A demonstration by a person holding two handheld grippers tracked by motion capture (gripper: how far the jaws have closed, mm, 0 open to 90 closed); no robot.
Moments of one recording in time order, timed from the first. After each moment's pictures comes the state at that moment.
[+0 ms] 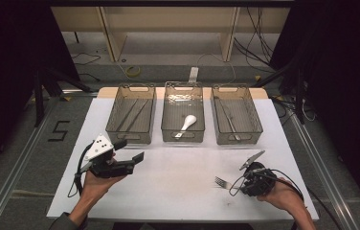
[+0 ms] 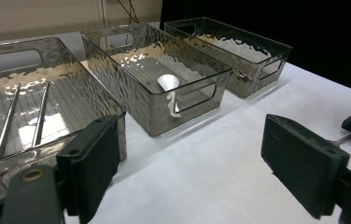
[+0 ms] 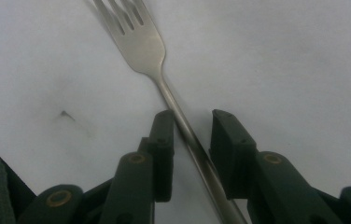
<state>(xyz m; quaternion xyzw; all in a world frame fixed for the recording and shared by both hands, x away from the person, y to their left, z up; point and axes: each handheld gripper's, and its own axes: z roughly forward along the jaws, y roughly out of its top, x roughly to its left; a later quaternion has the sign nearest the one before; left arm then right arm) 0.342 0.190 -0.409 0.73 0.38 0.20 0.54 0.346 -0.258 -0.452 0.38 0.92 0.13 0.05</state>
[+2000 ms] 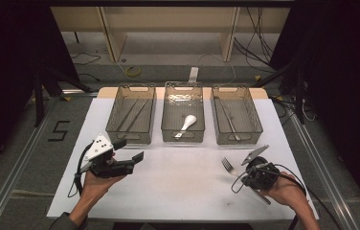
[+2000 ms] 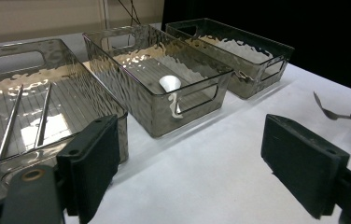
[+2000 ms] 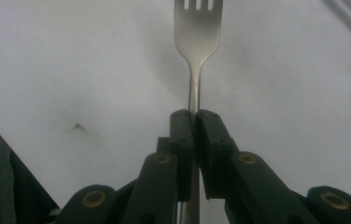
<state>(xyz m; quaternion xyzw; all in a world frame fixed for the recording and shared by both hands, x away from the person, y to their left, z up) 0.342 0.190 -0.408 0.72 0.38 0.21 0.54 0.349 -0.261 -0.425 0.36 0.92 0.16 0.07</state>
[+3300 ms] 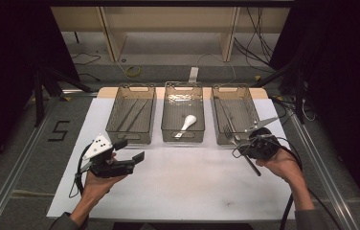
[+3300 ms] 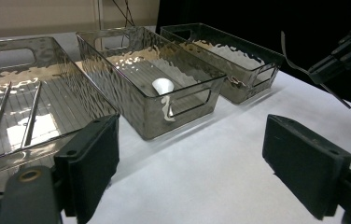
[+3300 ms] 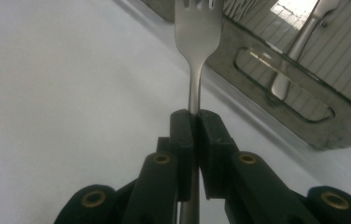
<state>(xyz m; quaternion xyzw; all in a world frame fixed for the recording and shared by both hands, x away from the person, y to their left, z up) 0.343 0.190 -0.409 0.71 0.38 0.19 0.55 0.406 -0.263 -0.385 0.39 0.88 0.26 0.11</state>
